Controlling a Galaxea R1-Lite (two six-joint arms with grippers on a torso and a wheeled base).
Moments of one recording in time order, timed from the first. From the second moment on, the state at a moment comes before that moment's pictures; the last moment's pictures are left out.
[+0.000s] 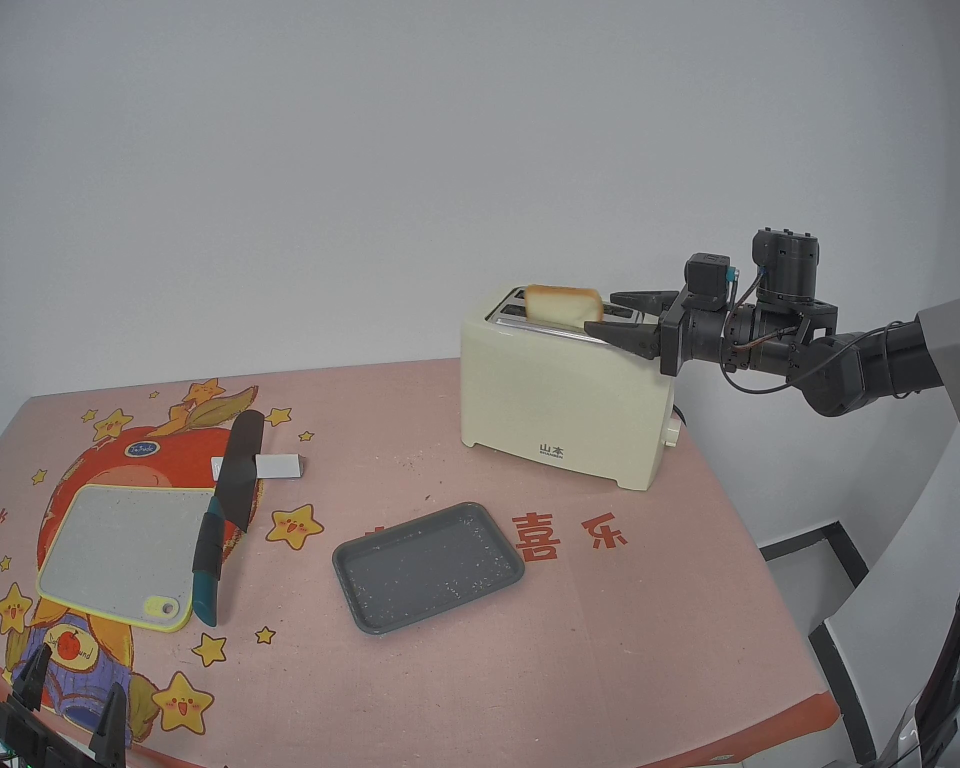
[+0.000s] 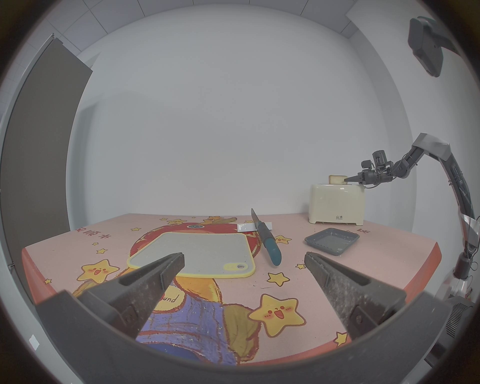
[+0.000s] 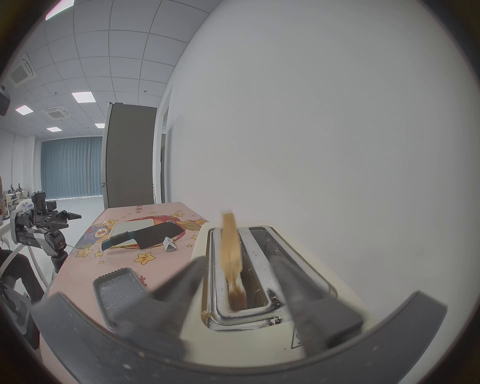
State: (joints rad) left arm -0.01 0.02 -0.02 0.01 0.00 -0.01; right arm 0.28 2.08 -1.42 -0.48 0.68 -0.17
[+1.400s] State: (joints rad) left arm -0.01 0.02 -0.02 0.01 0.00 -0.01; right arm 0.27 1.72 -1.07 -0.48 0.51 -0.03
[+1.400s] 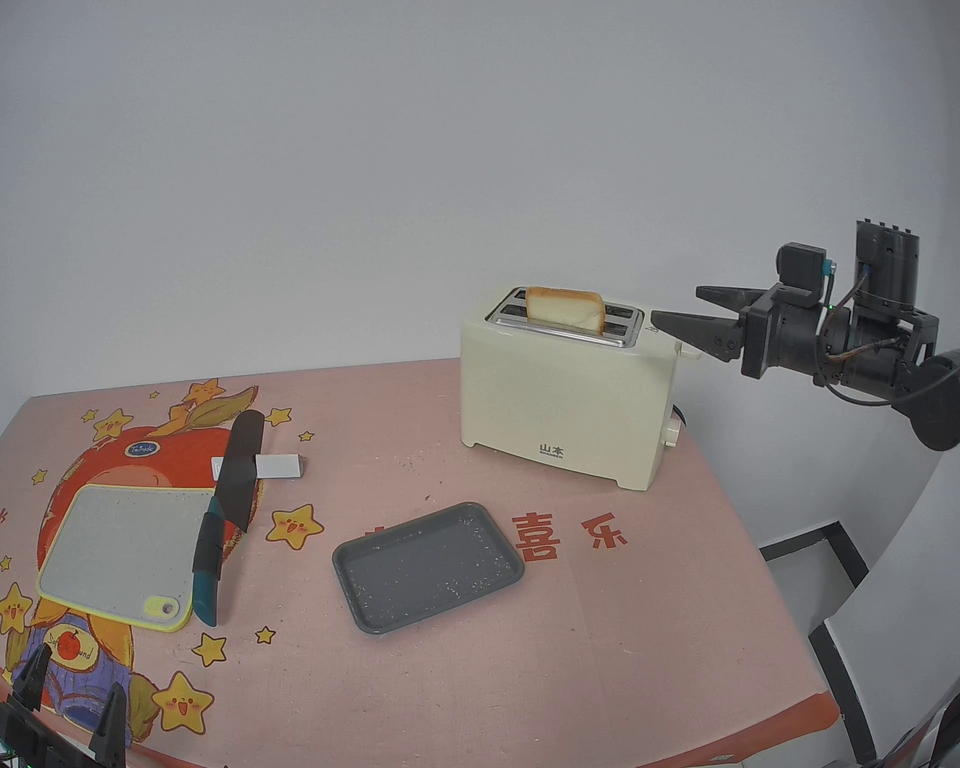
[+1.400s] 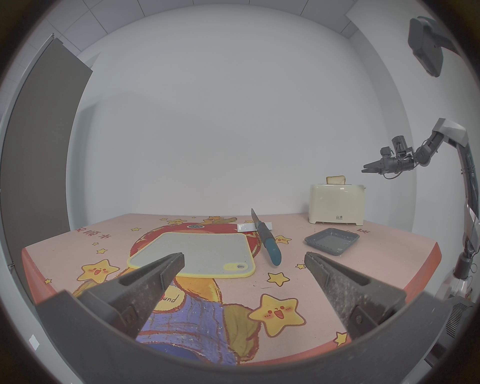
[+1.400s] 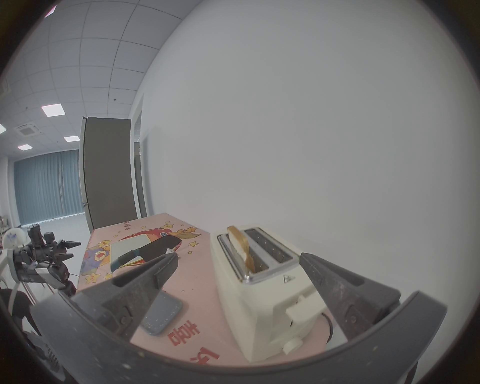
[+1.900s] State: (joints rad) left arm -0.01 0.02 -0.02 0.01 0.00 -0.01; right arm 0.19 1.64 -0.83 -0.75 0.52 0.06
